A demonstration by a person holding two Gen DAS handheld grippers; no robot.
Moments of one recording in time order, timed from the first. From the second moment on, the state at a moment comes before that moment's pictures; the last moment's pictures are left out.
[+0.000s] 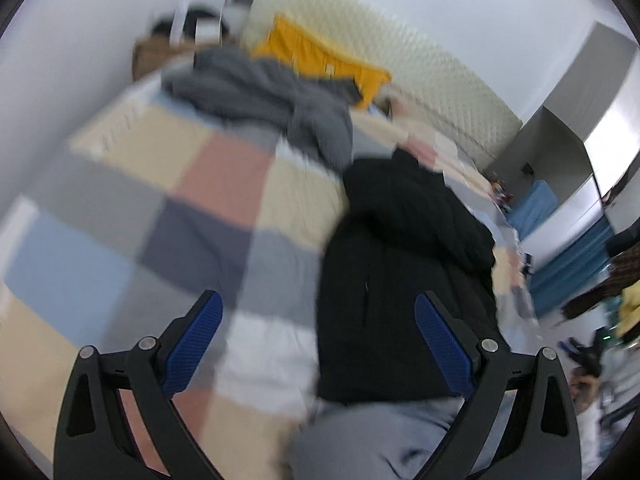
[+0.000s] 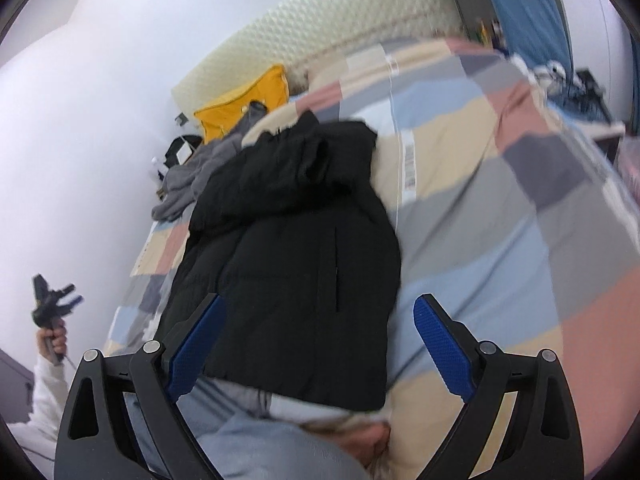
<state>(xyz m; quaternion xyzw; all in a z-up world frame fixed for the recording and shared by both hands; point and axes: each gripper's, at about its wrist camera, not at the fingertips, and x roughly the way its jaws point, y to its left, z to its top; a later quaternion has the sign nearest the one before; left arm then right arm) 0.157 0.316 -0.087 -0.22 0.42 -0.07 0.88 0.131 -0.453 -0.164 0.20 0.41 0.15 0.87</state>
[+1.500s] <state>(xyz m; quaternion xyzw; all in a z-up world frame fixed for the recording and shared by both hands) 0.250 0.170 -0.270 -0.25 0.65 -0.39 0.60 0.202 -0.437 -0.321 0.22 0.62 0.29 0.70</state>
